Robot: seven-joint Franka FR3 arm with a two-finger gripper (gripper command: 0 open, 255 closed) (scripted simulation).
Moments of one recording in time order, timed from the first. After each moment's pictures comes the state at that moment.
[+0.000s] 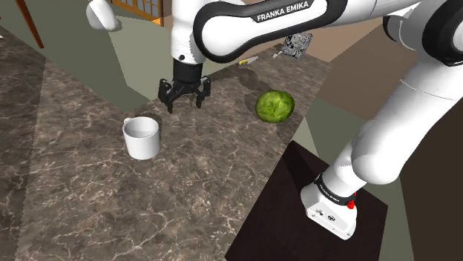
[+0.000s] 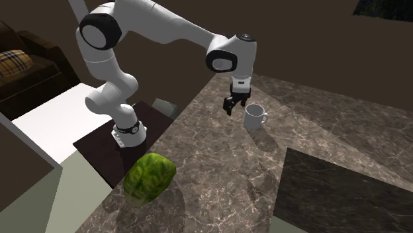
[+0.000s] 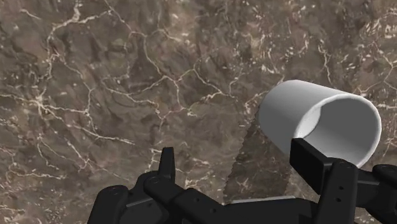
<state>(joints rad) 0.12 0.10 0.44 -1.96 -0.03 2.07 0.81</state>
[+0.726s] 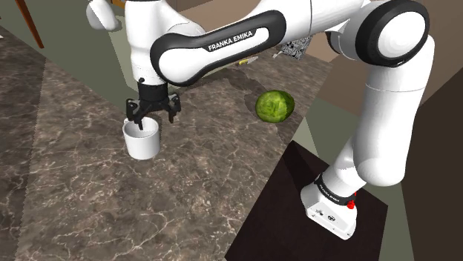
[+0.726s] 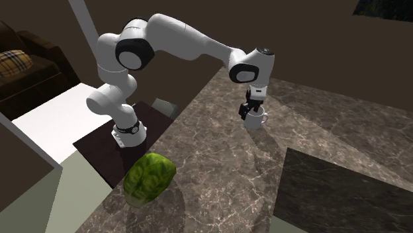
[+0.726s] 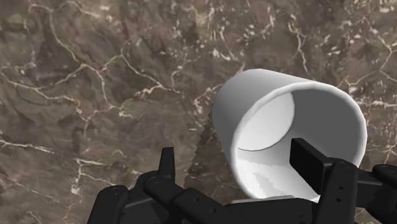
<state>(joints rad) 0.24 0.43 0.43 -1.68 -0.19 2.06 0.98</state>
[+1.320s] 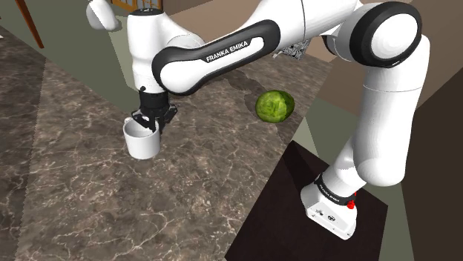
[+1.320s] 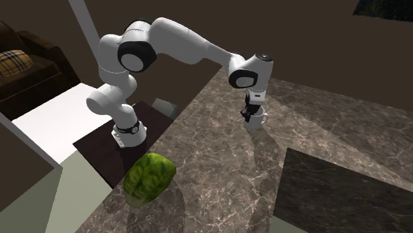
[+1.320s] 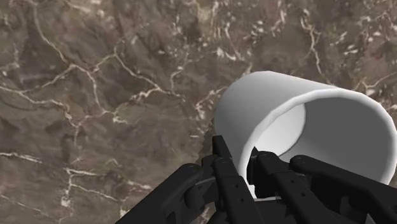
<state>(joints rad) 0.24 0.46 0.43 -1.71 -0.21 2.11 0.98</state>
